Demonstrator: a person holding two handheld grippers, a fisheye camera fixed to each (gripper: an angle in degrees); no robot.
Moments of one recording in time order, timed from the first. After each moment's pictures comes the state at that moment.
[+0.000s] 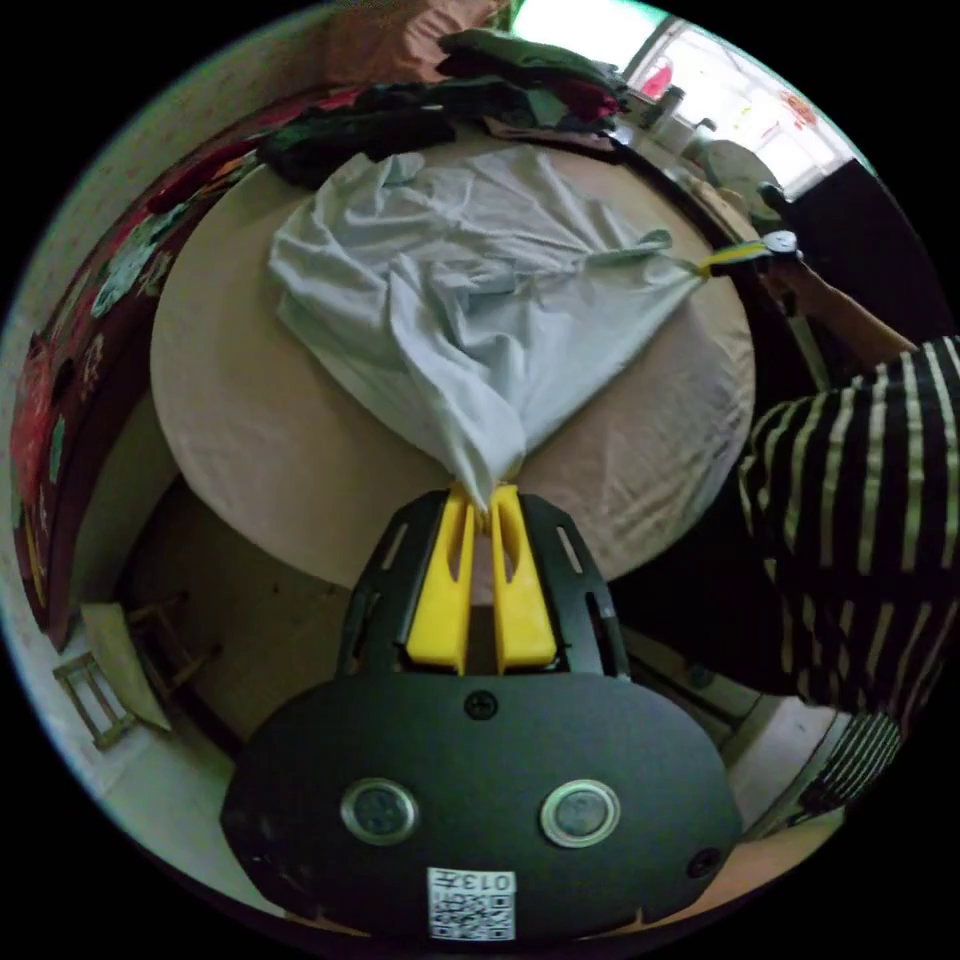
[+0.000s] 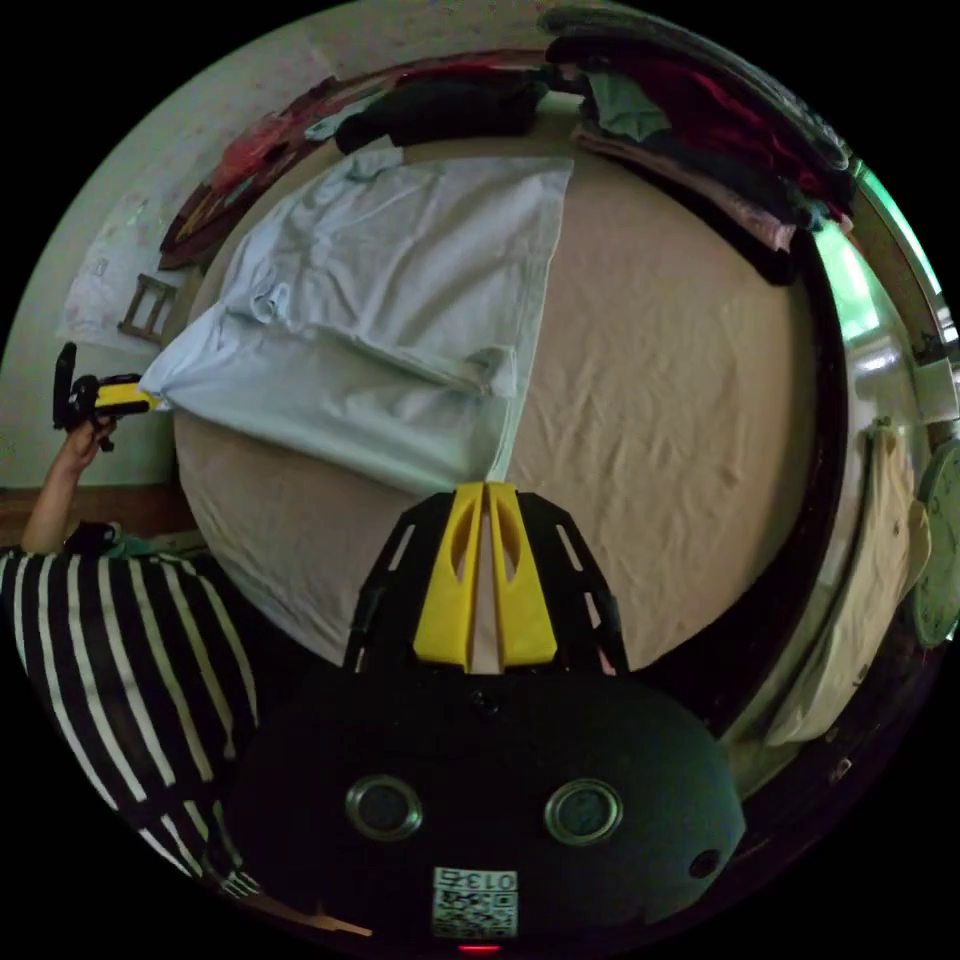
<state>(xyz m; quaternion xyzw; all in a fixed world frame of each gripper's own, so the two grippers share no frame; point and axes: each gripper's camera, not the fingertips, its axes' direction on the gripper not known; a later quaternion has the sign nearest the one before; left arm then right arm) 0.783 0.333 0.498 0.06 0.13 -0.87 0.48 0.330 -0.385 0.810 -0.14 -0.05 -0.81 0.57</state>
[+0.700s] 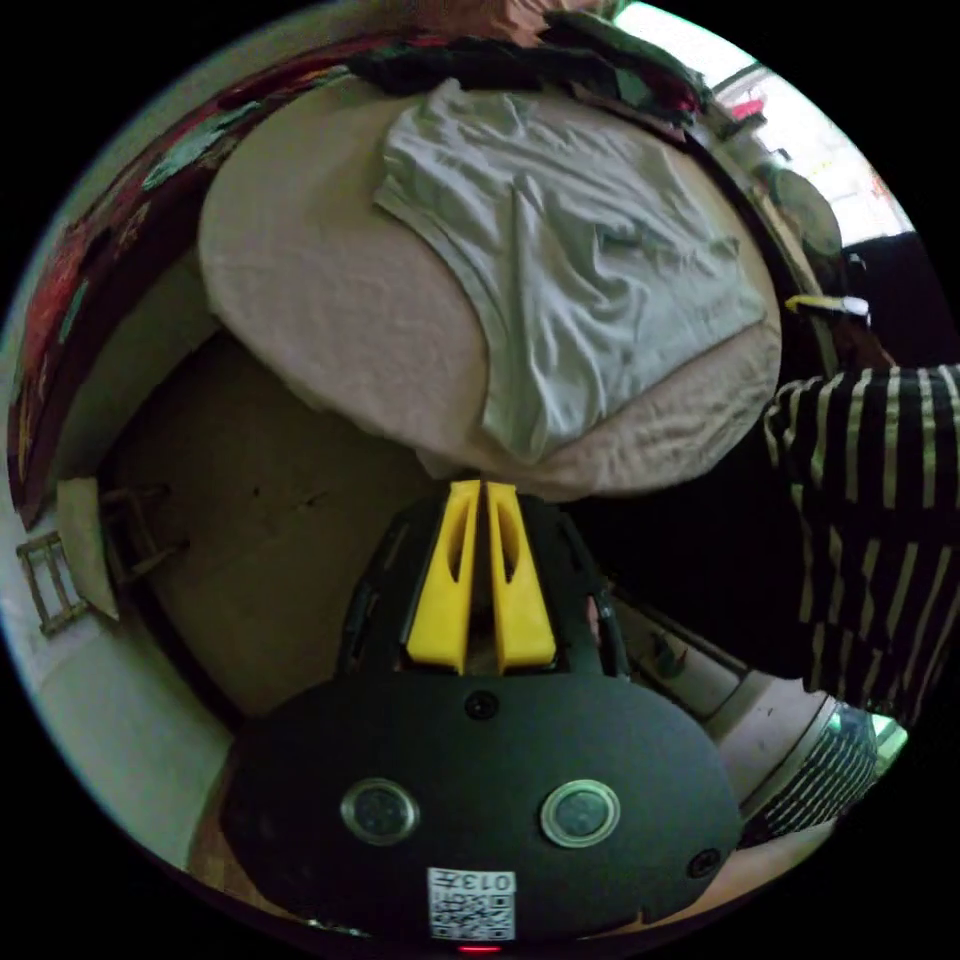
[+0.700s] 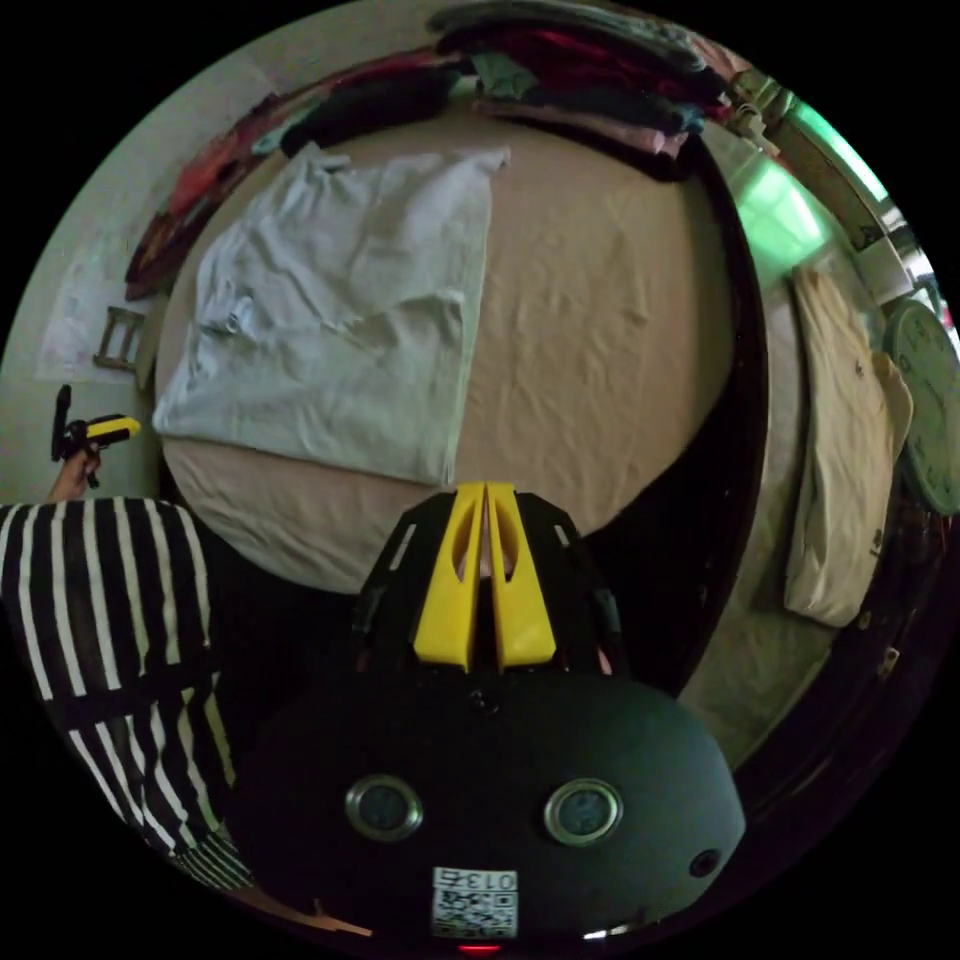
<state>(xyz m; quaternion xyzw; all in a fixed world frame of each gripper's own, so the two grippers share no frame) 0.858 0.296 0.499 0.03 0.16 -0.92 0.36 0.420 -0.429 0.784 -0.13 -0.03 -0.77 0.63</state>
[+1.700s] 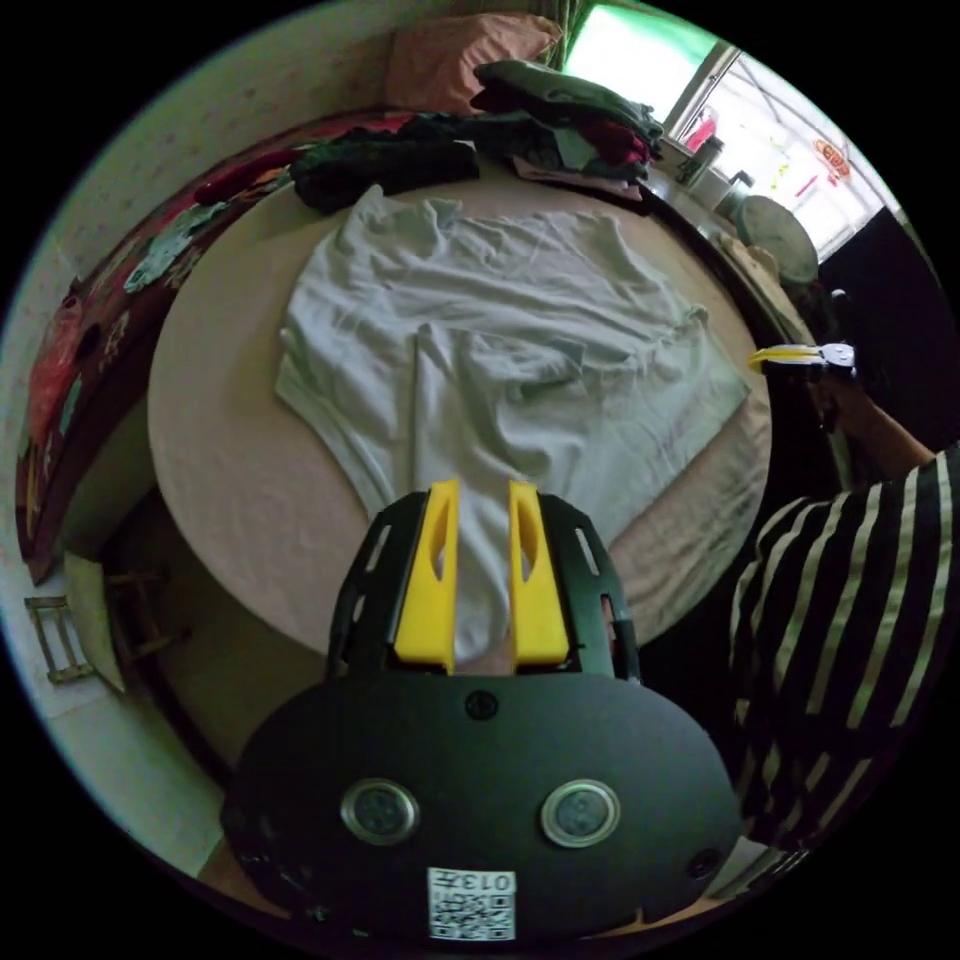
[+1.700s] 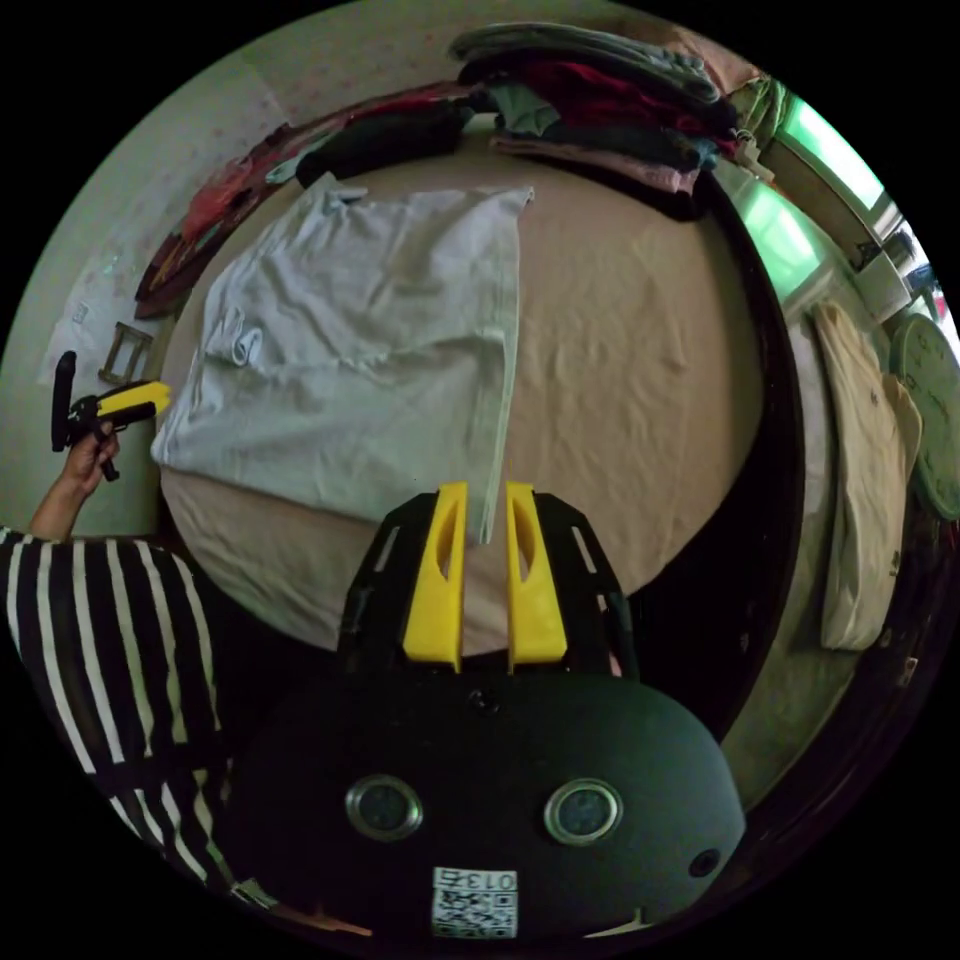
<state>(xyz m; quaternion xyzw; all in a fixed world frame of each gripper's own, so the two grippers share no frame) 0.754 0.272 0.539 0.04 0.08 -0.91 0.40 0.449 -0.383 0.765 -0.11 -0.06 -0.77 0.63</state>
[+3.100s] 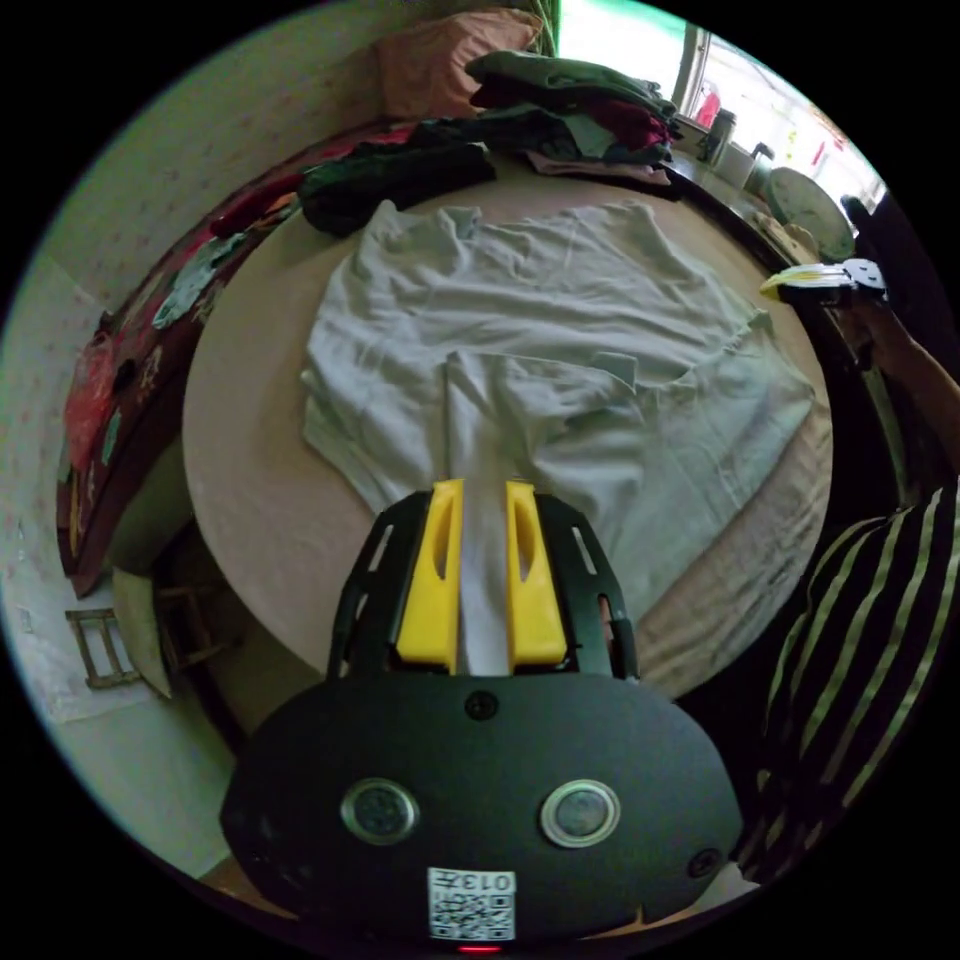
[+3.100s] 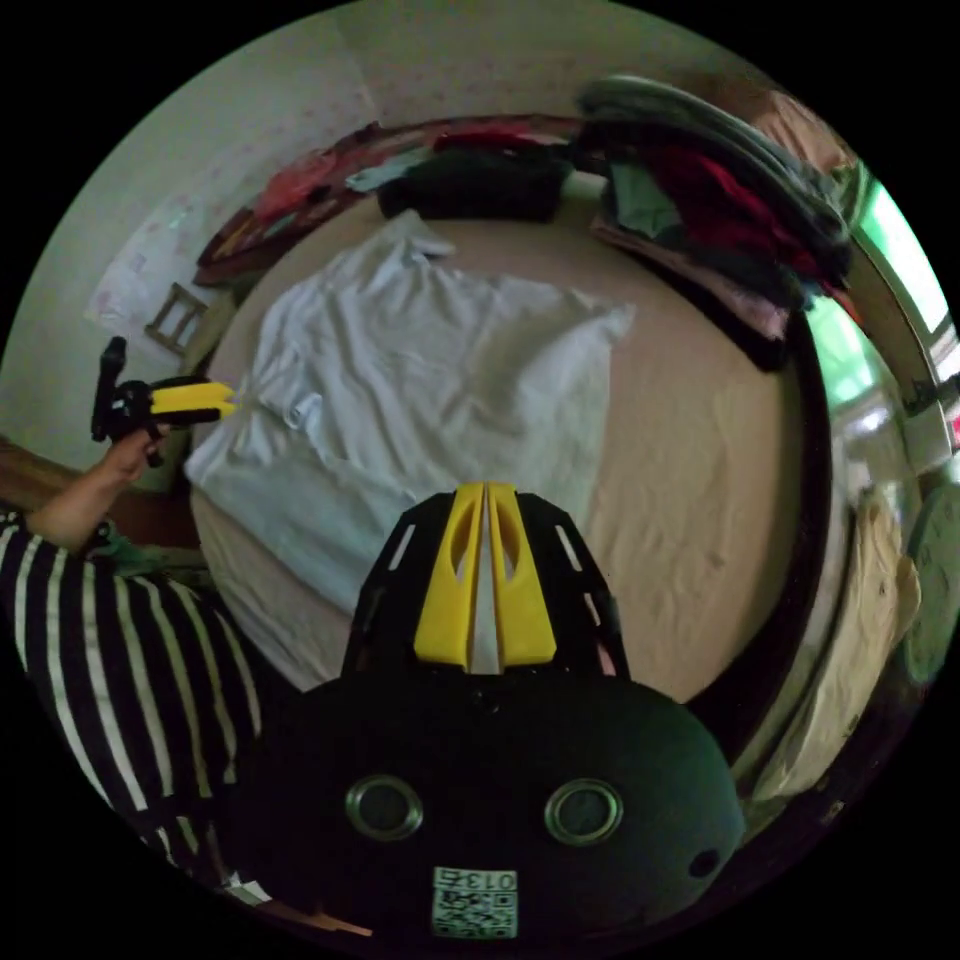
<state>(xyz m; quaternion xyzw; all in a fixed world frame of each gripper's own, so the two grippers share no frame) 0.738 0.239 0.604 -0.03 0.03 -0.91 0.42 0.292 -0.295 0.627 -0.09 -0.14 -0.83 0.53</state>
